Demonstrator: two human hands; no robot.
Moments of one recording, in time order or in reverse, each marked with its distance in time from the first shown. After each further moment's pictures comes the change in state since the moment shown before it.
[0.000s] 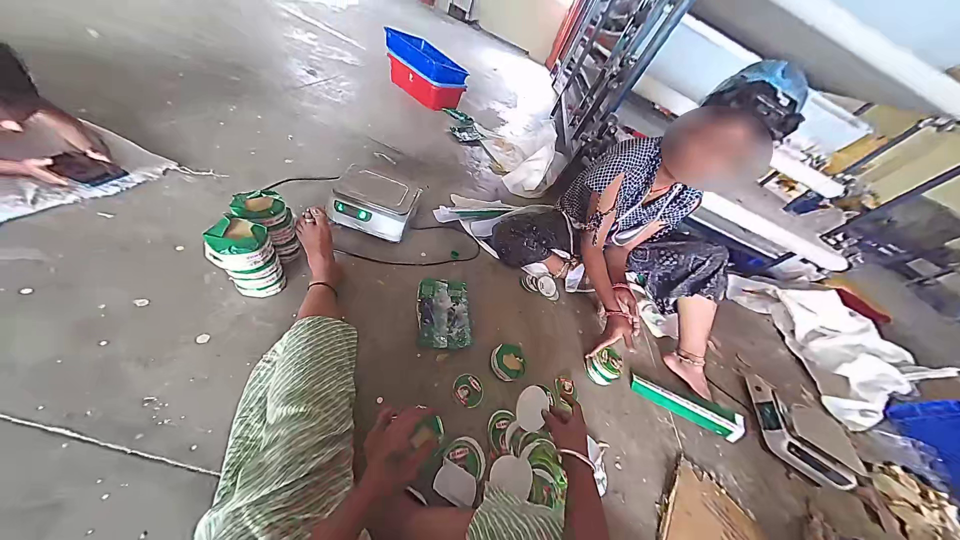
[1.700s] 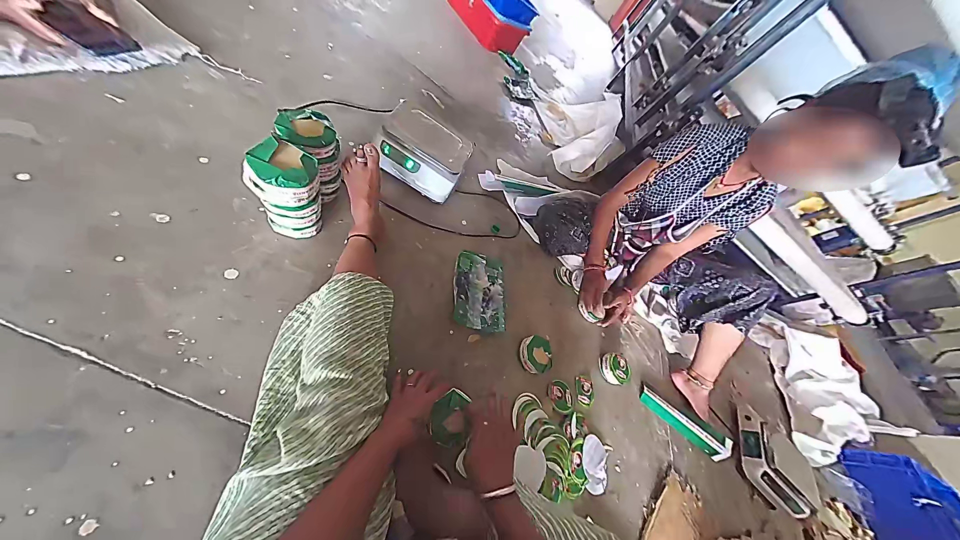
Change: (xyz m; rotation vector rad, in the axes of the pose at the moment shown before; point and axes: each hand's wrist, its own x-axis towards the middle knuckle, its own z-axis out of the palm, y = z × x) left_hand 0.036 -0.049 -0.034 0.317 -0.481 -0.188; right_hand -0.127 -0.021 0.156 -1.102 -0.327 -0.589
